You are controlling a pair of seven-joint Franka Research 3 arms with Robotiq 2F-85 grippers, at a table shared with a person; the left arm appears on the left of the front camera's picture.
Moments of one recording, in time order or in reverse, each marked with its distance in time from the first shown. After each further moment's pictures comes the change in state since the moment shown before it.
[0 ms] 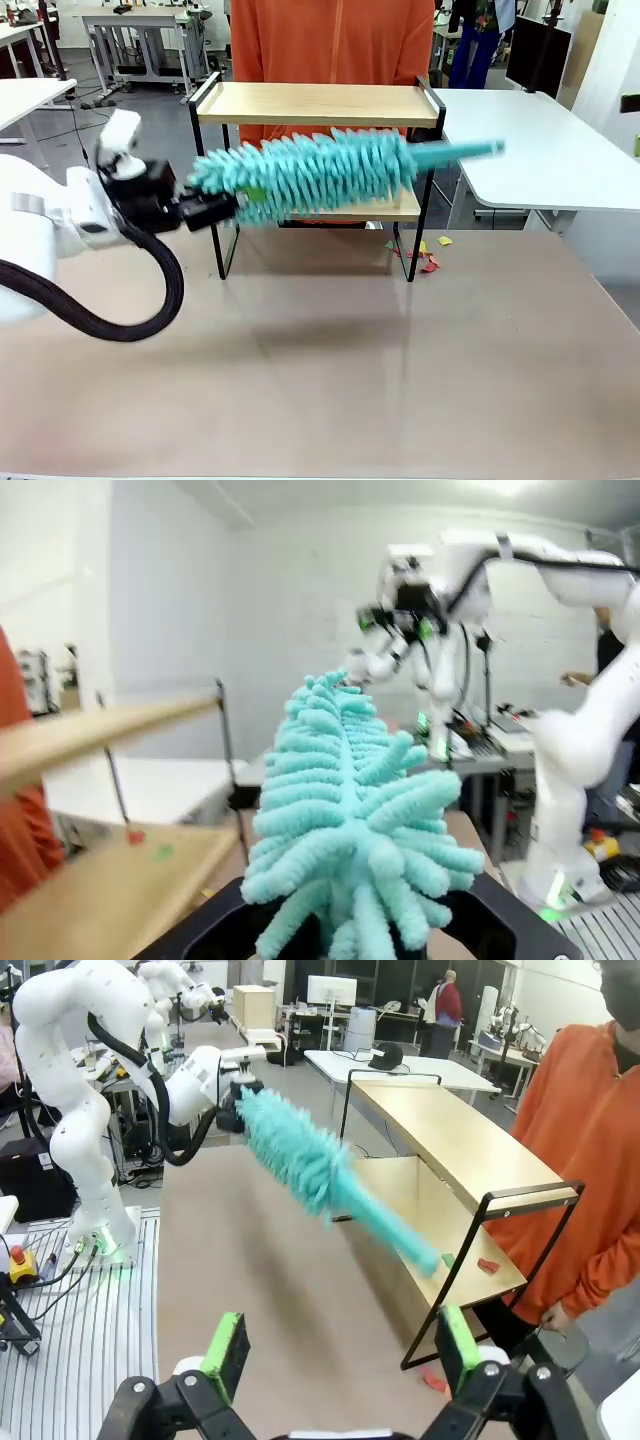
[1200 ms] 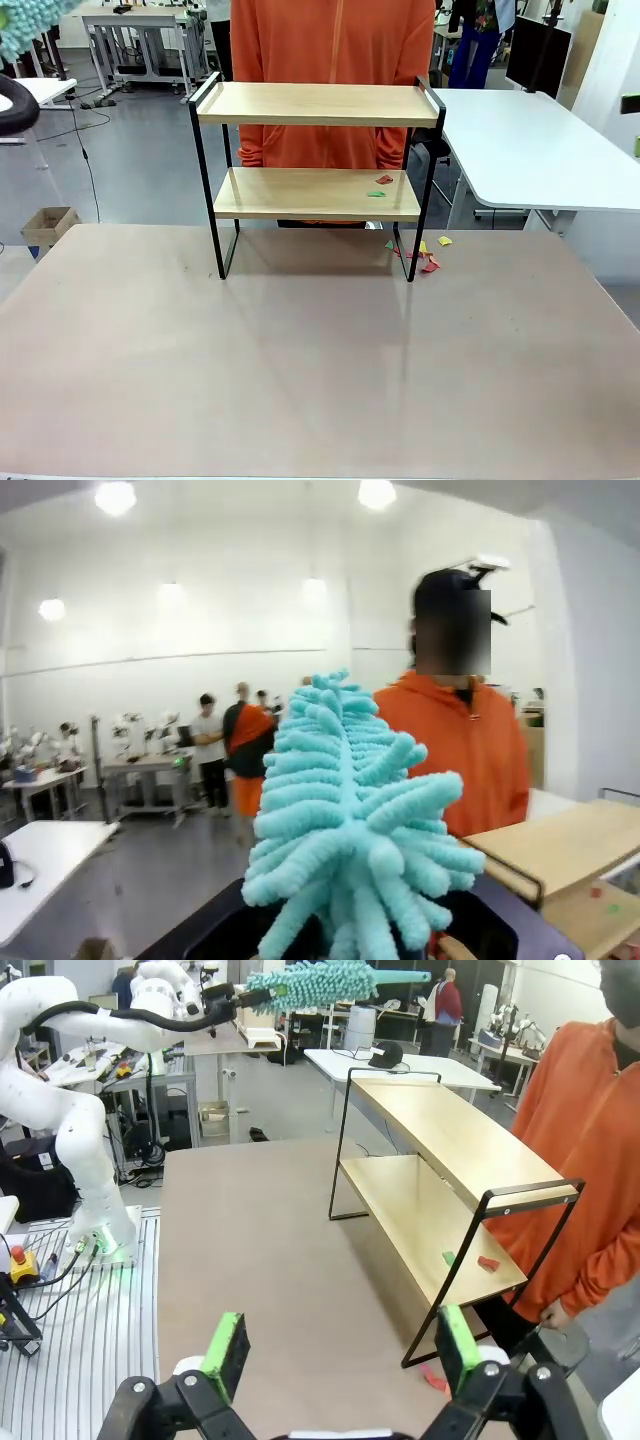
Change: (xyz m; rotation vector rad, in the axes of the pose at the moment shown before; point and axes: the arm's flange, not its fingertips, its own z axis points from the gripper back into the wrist) left arm 0.192 -0.023 0.197 1.204 -0.064 -0.285; right arm -0.001 0.000 0.000 0.000 0.003 -0.004
